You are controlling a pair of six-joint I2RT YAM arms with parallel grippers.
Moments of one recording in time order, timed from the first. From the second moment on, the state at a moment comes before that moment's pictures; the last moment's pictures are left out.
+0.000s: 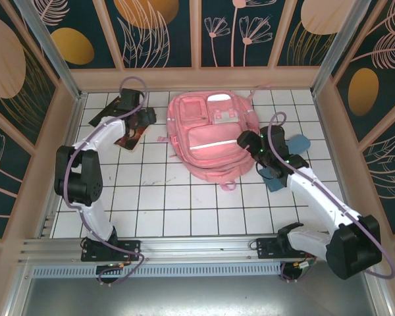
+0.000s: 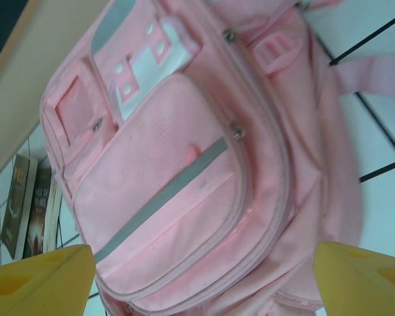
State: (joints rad) left arm -0.18 1.85 1.39 -0.41 -0.11 -0.40; right arm 0.41 1.14 0.80 -0.35 0.03 0.93
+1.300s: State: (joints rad) left arm -0.35 1.51 0.69 -0.13 0.24 -0.98; right arm 0.59 1.19 0.85 -0.29 -0.03 0.95
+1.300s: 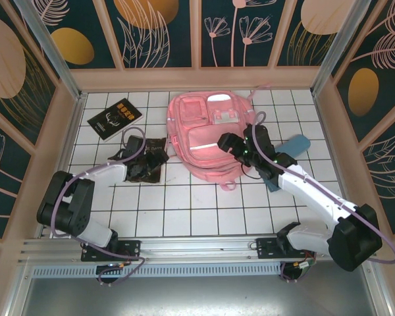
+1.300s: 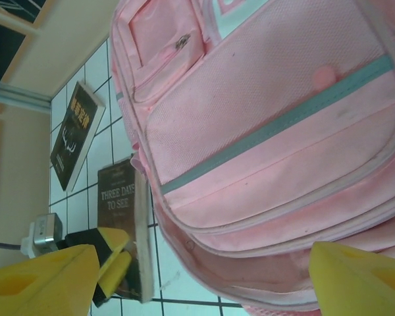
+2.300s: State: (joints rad) left arm 0.03 1.48 0.70 -0.38 0.26 -0.71; right arm 0.98 2.17 1.59 -0.43 -0.02 0.90
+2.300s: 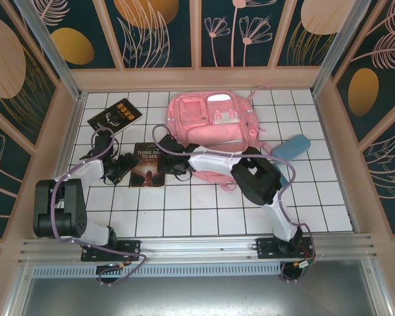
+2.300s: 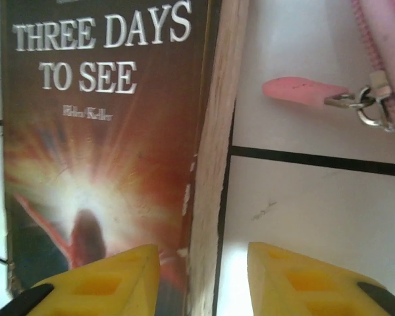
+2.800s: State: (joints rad) left arm 0.01 1.46 0.62 -0.26 0.49 -0.68; right arm 0.92 2.21 1.61 -0.42 -0.20 0.82
